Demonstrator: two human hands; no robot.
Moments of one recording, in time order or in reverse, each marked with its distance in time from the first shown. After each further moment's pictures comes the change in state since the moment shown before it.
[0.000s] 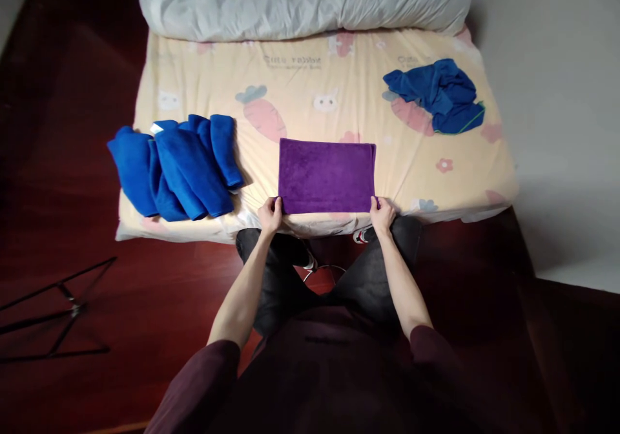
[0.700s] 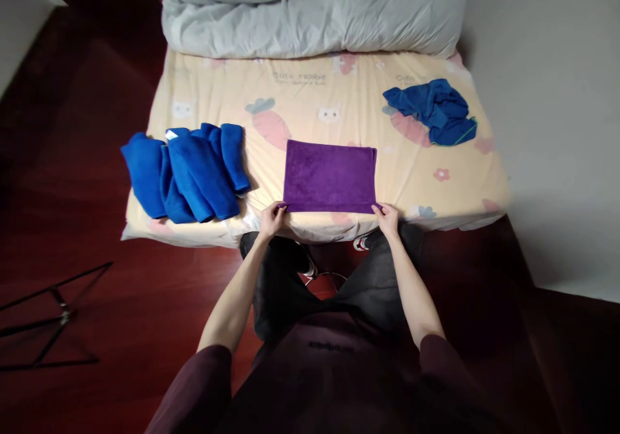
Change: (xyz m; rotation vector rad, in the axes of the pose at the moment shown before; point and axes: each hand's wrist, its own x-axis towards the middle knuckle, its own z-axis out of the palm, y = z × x) left_hand 0.008 -0.008 -0.017 -0.136 -0.190 0.086; right_hand 0.019 0.024 -0.004 0.526 -0.200 0.084
